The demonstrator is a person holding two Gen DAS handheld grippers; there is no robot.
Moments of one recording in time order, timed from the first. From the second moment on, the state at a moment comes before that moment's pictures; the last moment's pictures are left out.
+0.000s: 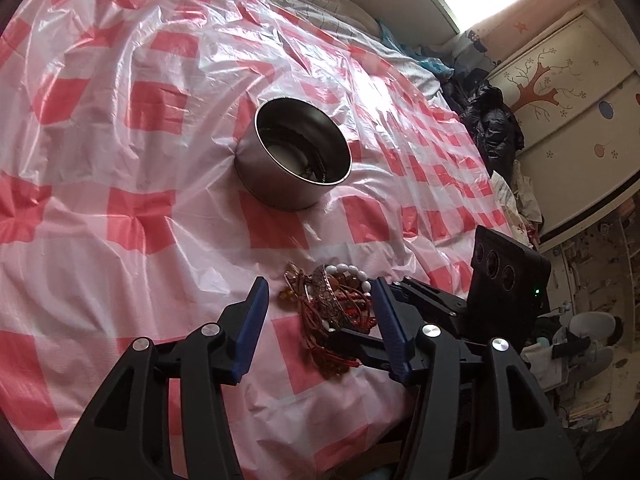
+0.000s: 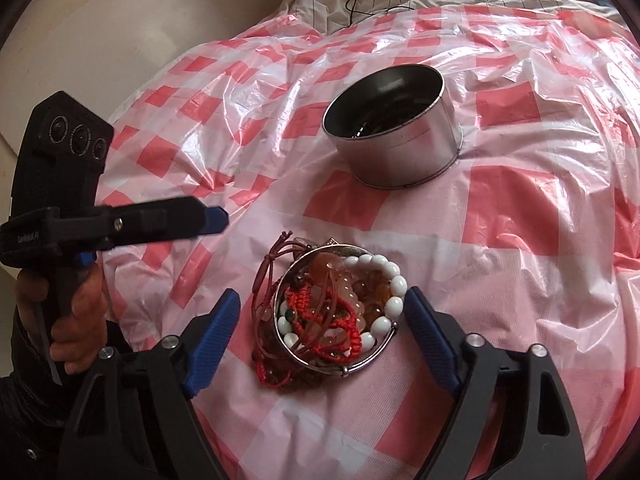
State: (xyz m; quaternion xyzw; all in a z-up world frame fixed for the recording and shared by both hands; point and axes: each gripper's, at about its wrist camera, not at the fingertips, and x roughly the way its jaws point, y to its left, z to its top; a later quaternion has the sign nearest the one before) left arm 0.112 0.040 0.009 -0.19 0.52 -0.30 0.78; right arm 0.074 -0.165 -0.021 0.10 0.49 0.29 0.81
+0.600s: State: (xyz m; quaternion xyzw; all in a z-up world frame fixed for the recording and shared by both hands) left arm 0.112 0.026 -0.007 -0.17 0.54 -0.31 0.76; right arm 0.065 -0.184 -0.003 0.11 0.46 0.27 0.84
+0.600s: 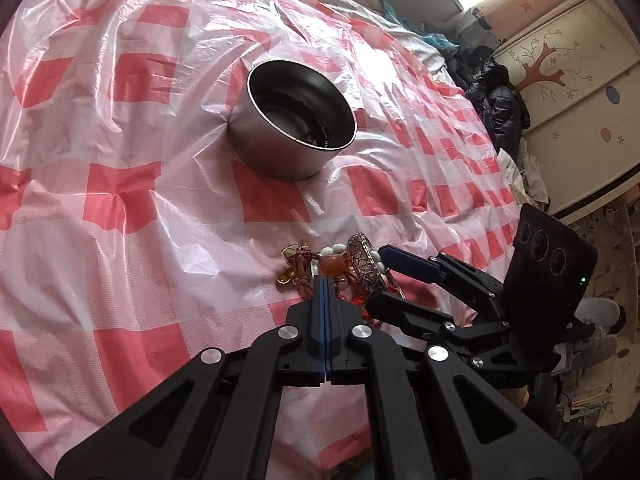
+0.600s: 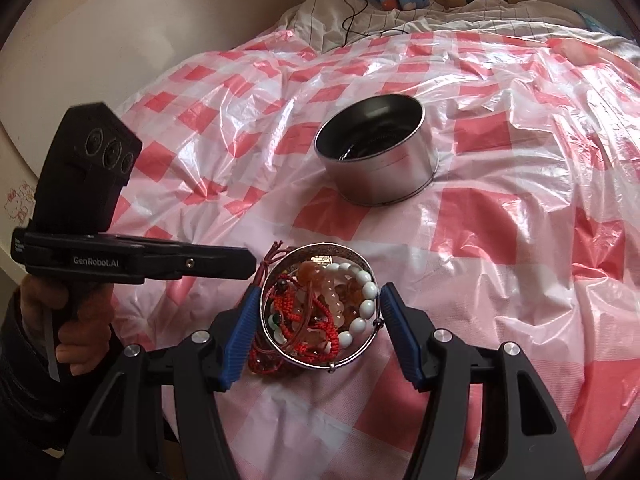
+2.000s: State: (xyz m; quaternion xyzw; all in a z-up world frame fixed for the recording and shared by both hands) left arm 0.126 0.012 -0.022 -0.15 0.55 -0.29 0.77; right arm 0.067 -0.208 0.002 0.17 0.45 0.26 0.84
